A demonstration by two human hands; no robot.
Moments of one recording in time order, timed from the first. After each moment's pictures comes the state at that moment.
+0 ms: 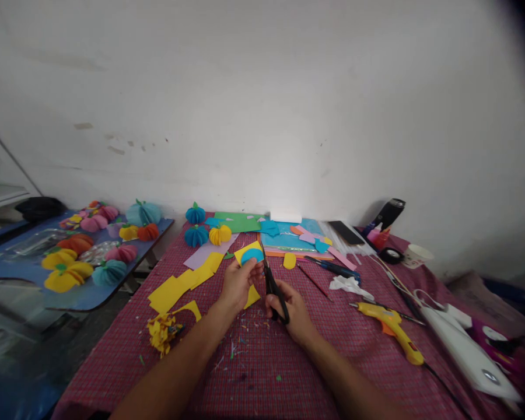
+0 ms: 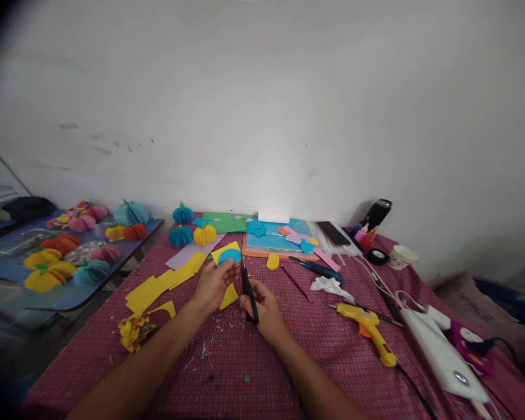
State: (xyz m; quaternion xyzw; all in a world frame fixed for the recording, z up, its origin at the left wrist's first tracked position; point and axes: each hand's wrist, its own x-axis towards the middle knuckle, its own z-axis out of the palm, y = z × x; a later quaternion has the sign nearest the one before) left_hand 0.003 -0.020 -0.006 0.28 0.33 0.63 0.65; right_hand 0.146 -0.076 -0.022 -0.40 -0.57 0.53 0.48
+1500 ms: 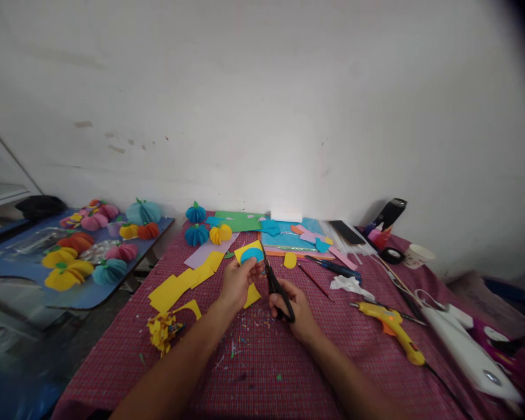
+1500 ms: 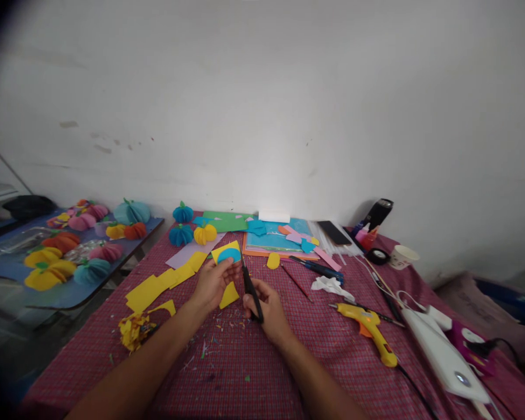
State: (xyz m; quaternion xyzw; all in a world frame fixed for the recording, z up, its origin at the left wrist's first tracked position) left_hand 0.001 -0.020 -0.003 0.28 0.35 0.62 0.64; right_hand 0.152 -0.075 -0.020 -0.40 -0.54 0.56 0.49
